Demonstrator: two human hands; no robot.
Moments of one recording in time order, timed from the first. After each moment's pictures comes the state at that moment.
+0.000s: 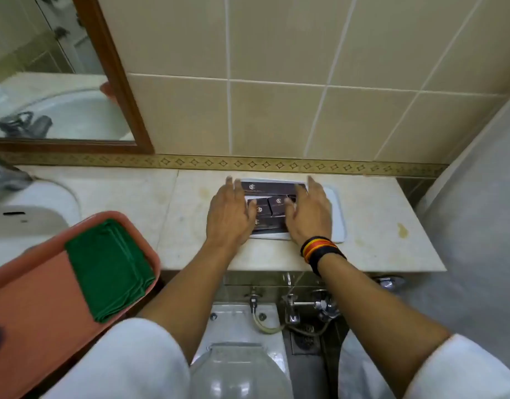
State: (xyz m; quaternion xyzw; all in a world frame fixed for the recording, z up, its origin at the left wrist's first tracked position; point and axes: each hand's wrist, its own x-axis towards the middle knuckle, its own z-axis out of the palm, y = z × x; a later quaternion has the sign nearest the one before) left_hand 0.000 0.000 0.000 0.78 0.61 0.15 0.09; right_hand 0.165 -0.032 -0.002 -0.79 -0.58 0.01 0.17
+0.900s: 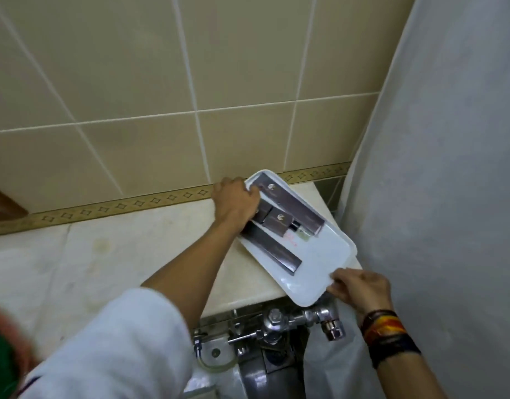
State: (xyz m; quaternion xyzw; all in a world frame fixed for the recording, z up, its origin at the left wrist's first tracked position) left_hand 0.240 0.055 0.040 0.77 0.58 0.14 0.20; right_hand 0.377 -0.183 -0.001 -0.73 0.03 0.36 0.57
